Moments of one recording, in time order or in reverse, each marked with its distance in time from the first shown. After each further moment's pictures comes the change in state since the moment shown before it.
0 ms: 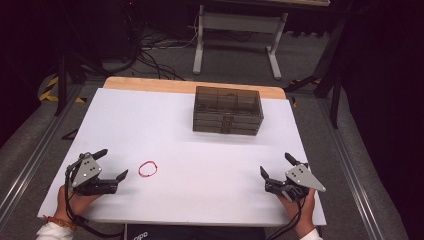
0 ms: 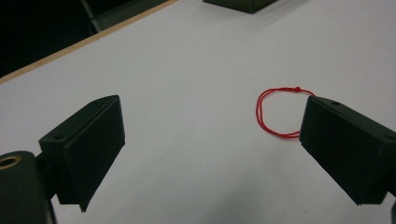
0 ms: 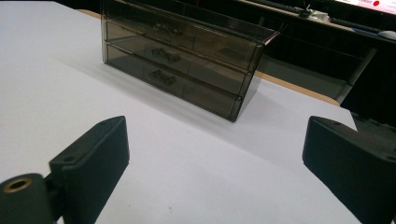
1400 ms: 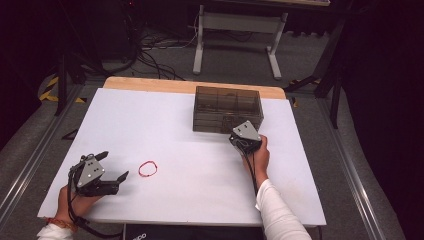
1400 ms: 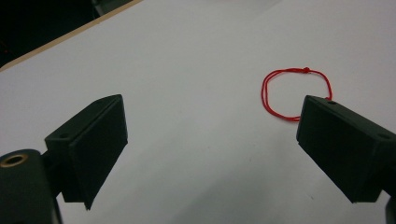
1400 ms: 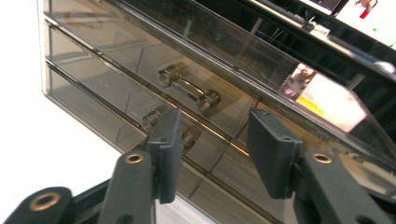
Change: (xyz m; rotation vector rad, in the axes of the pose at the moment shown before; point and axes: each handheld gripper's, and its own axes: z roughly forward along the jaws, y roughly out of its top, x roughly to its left) left arm -0.005 -0.002 0.004 0.058 0.030 0.019; right arm 0.044 0.054 0.159 0.072 -0.090 -0.186
